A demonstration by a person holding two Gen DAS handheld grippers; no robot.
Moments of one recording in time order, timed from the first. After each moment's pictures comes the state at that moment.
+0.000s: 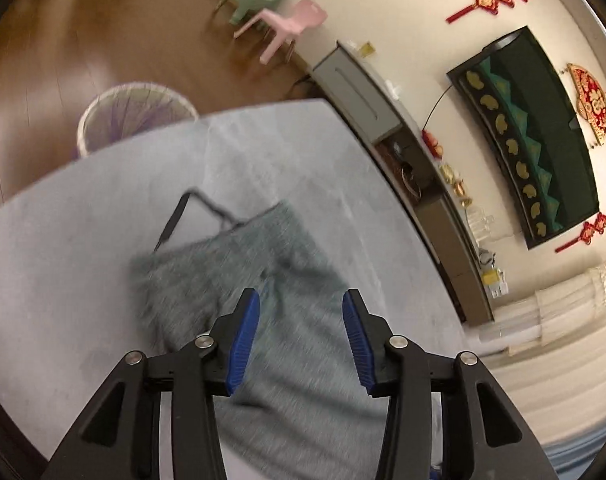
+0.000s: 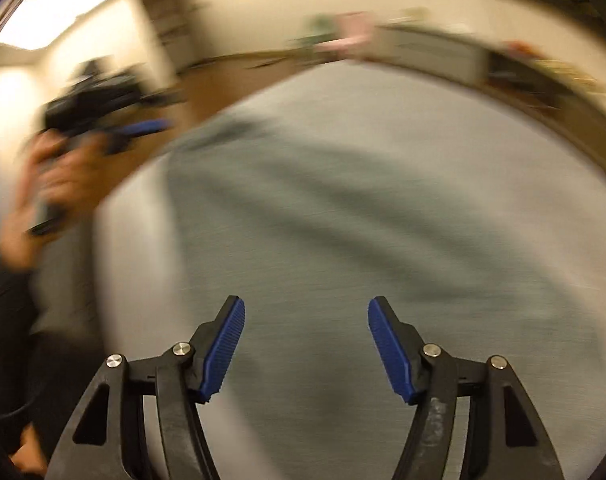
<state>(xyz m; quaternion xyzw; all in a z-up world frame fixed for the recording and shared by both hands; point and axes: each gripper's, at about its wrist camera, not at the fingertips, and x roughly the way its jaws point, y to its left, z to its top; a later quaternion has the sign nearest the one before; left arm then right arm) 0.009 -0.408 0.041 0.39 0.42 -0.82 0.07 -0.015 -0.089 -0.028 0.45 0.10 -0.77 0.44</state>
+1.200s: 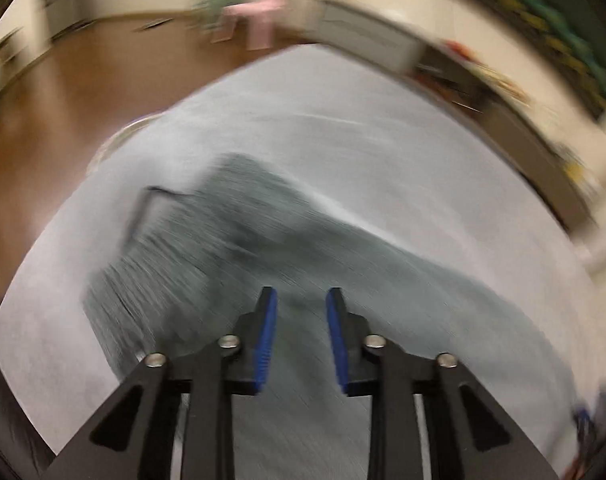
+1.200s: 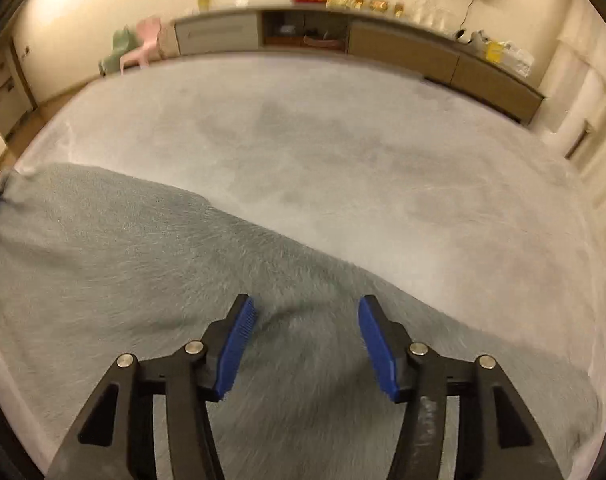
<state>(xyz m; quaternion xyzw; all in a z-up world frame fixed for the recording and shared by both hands) -0.043 -0.291 0.017 0.49 0.18 -0.85 0.09 -0.055 0.203 0.003 0.48 0.05 -0.87 0.10</state>
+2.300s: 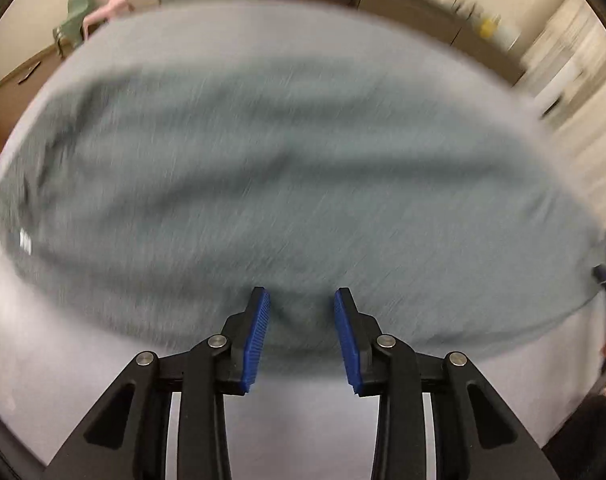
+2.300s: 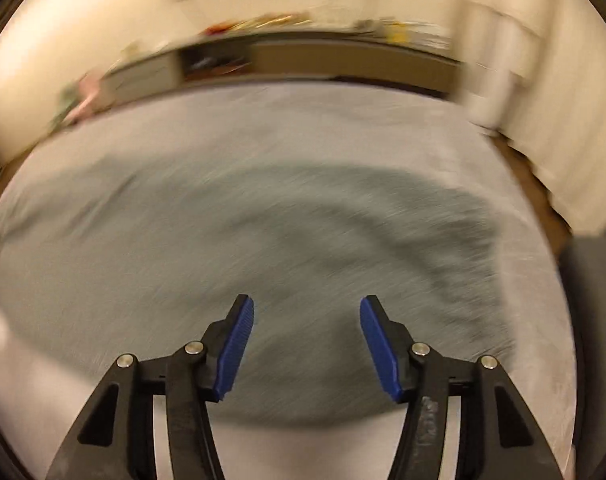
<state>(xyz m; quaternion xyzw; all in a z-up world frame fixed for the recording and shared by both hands) -0.056 -0.101 -0.017 0.58 0.05 -0.81 -0.04 0.020 0.445 -0.010 0.48 0.02 -0.88 0.02</state>
